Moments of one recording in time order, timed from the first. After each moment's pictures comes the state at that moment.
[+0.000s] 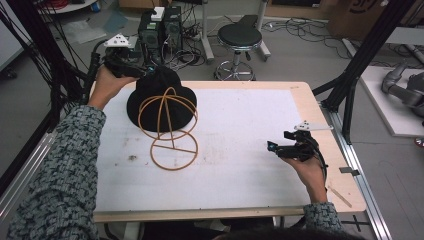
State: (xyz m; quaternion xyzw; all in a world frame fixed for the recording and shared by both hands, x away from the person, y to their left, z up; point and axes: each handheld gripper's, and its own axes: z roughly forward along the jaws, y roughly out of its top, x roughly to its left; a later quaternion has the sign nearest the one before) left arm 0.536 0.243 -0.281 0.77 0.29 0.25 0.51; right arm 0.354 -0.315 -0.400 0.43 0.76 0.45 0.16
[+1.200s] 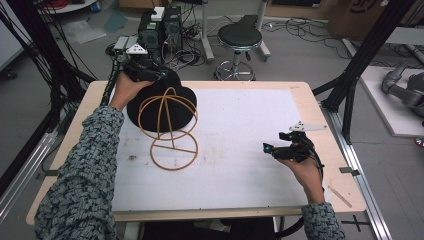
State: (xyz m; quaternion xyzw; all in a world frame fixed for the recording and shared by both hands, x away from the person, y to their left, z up) left arm 0.578 0.219 -0.333 0.77 0.33 0.24 0.49; right arm 0.355 -0.304 -0.402 0.42 0.77 0.45 0.15
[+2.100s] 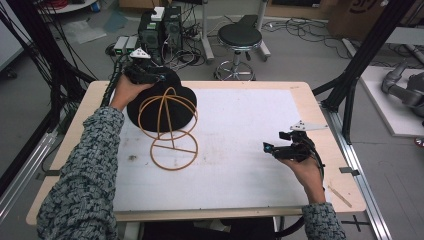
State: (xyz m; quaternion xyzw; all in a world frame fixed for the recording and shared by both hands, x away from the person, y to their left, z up) left arm 0.579 0.219 -0.344 0.79 0.33 0.23 0.46; right arm 0.353 -0.304 -0.398 0.42 0.77 0.46 0.15
